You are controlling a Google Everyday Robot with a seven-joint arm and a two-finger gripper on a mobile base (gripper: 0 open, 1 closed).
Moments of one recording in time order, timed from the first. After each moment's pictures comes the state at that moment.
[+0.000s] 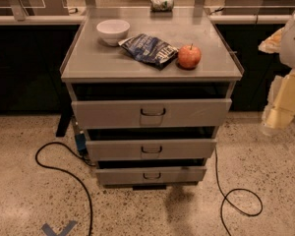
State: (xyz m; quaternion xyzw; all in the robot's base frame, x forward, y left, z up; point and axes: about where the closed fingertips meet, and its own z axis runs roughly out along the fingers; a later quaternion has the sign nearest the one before) arm 0.438 -0.217 0.976 -0.60 0.78 -0.03 0.16
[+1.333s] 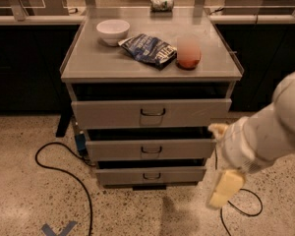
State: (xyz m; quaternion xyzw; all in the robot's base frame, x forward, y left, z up) arm 0.398 -0.155 0.793 -0.62 0.75 0.06 0.20
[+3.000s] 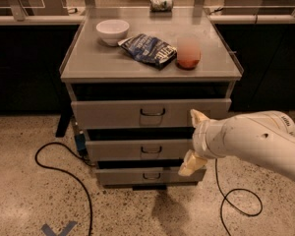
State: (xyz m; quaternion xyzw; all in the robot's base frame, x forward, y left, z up) arm 0.516 -0.124 0.714 -0.61 0.72 -0.06 0.33
